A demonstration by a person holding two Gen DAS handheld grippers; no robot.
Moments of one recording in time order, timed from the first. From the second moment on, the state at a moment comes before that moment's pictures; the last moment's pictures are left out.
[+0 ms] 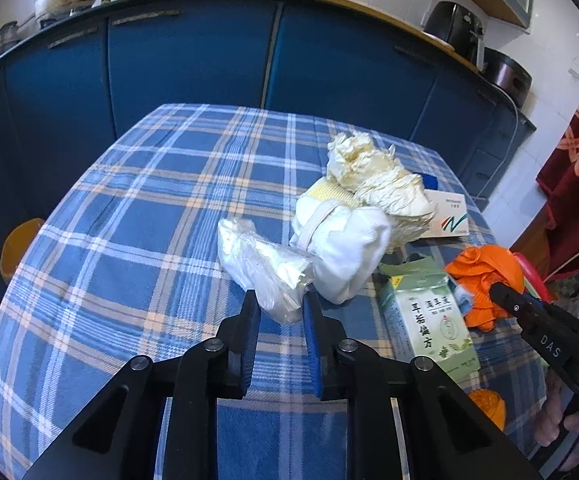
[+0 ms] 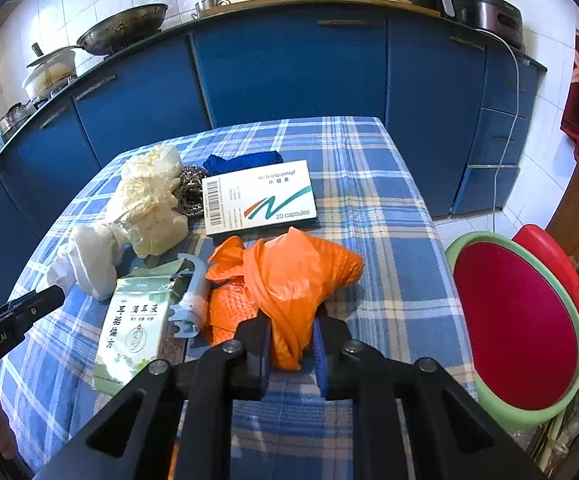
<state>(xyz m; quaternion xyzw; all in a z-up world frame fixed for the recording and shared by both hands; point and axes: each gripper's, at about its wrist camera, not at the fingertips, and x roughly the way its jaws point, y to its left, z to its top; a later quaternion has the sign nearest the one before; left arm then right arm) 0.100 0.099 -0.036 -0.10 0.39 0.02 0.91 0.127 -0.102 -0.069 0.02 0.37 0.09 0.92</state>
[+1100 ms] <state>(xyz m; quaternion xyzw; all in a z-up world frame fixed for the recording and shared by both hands) 0.056 0.078 0.007 -0.10 0.35 0.00 0.93 0.055 -0.133 -0.017 0.05 0.28 0.10 0.95</state>
